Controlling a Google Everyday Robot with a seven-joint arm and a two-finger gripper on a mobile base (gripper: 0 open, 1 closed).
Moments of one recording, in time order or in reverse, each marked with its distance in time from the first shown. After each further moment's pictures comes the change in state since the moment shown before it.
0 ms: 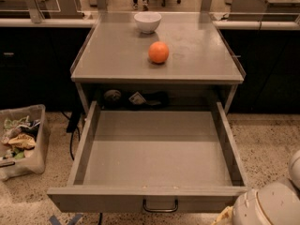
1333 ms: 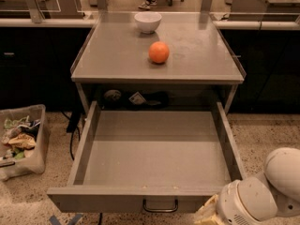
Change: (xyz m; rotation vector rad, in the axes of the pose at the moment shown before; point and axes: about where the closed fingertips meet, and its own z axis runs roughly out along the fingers) arm -0.009 -0.053 0.036 0.090 -0.025 0.063
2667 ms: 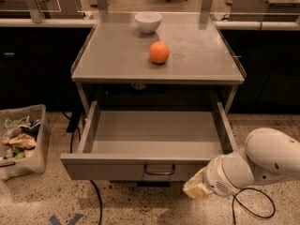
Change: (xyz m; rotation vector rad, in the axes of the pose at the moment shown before) arm -0.047 -0.074 0.020 0.069 -0.068 0.017
